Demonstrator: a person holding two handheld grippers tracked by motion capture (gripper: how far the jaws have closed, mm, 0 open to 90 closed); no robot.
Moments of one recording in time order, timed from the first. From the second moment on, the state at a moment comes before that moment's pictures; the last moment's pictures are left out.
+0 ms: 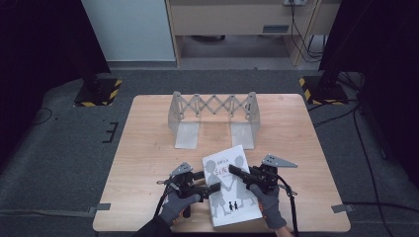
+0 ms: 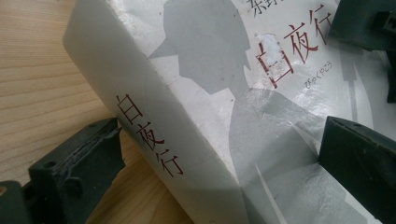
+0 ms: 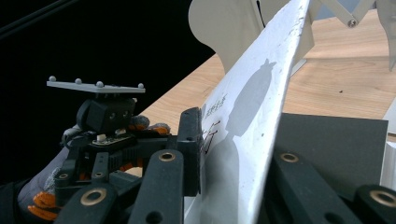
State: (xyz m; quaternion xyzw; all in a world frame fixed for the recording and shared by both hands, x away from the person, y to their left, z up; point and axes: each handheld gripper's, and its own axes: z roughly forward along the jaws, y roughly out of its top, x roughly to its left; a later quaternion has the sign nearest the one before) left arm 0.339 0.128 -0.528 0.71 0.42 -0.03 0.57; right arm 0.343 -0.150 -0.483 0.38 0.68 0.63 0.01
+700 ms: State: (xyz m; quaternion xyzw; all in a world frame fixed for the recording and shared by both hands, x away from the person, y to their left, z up) left arm 0.345 0.132 -0.535 0.71 0.44 -0.08 0.55; right arm 0.352 -0.149 -0.489 0.41 0.71 0.57 0.02
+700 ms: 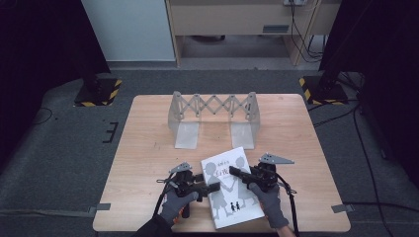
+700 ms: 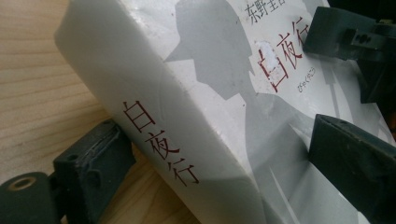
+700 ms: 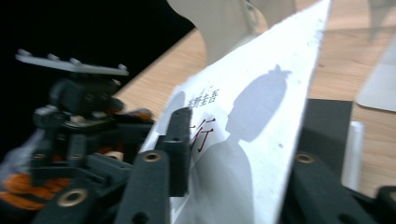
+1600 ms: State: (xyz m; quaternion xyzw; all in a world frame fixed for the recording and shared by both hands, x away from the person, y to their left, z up) left arm 0.339 0.129 -0.528 0.70 0.44 -0.07 0.55; right arm 0.351 -0.155 -0.499 0.44 0.72 0.52 0.10
